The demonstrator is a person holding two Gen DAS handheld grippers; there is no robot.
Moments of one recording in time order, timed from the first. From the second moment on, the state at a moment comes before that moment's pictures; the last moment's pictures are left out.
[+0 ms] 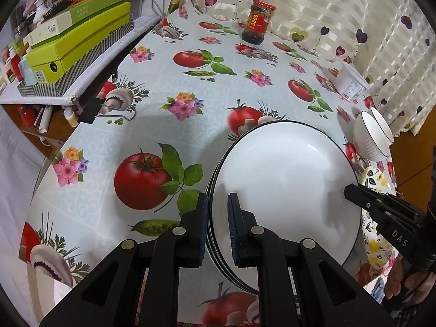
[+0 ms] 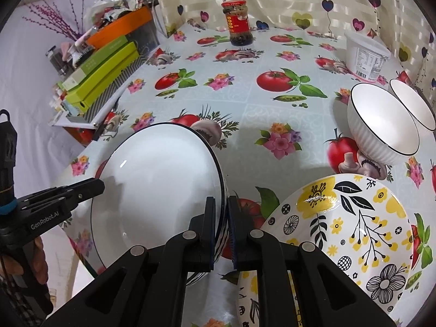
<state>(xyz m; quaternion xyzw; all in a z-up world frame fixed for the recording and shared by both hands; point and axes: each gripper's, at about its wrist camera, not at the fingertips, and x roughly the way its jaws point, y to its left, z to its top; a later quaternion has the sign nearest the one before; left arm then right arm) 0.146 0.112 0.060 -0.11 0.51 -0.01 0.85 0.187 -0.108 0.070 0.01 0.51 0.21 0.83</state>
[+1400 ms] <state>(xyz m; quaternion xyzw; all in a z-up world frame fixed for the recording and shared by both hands) 0.114 0.017 0.097 -0.08 0.43 -0.15 0.89 0.121 -0.268 0.100 0.05 0.41 0.03 0.91</state>
